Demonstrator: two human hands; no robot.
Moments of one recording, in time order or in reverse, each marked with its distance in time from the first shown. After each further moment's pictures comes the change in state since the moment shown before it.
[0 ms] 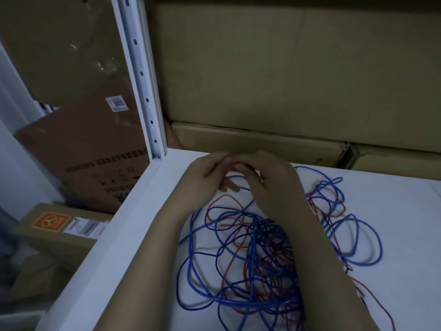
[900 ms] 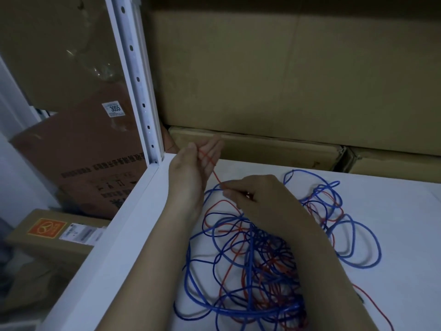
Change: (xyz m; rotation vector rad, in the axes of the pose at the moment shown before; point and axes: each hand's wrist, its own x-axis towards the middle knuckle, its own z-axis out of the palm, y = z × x) left_hand 0.010 0.015 0.010 -0.813 0.346 -0.096; right_hand -0.002 -0.018 -0.016 0.132 -0.482 0.273
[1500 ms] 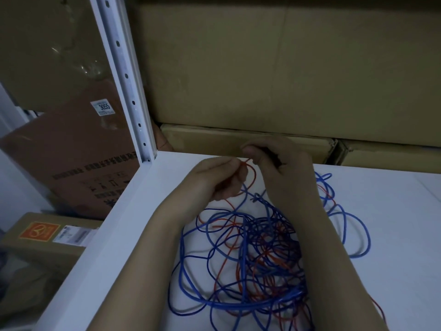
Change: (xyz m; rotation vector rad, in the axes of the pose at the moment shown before) left_hand -0.020 0.006 0.007 0.473 -0.550 -0.126; right_hand 0.005 0.014 -0.015 0.133 0.661 -0.254
